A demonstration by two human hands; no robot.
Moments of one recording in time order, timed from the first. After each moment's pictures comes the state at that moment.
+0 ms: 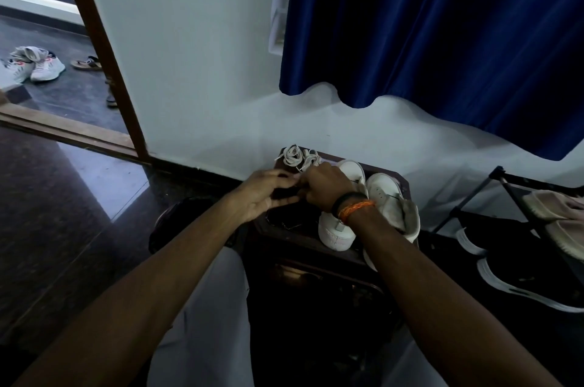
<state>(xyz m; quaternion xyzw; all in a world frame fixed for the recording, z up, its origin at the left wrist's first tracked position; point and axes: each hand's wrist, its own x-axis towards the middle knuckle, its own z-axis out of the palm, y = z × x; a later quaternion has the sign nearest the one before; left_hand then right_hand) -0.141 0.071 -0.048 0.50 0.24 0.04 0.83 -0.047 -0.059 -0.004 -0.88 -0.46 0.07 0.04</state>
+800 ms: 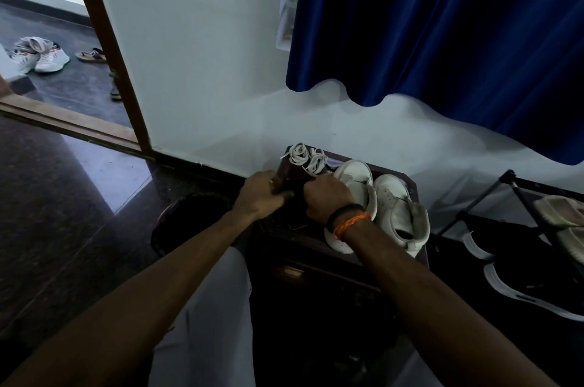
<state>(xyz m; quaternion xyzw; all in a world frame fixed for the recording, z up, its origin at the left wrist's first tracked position) -0.144 0.087 -0.085 0.87 0.28 0.13 0.39 -0.070 -0.057 -0.016 -0.88 -0.46 0.04 -0.06</state>
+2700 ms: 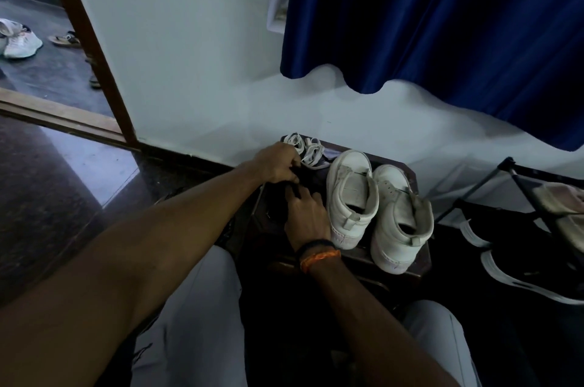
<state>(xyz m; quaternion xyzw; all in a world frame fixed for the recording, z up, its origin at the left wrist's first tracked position) -0.058 0.121 -0.077 0.97 0.10 -0.01 0.23 -0.108 -0.044 -0.091 -0.93 -0.36 -0.02 0.06</state>
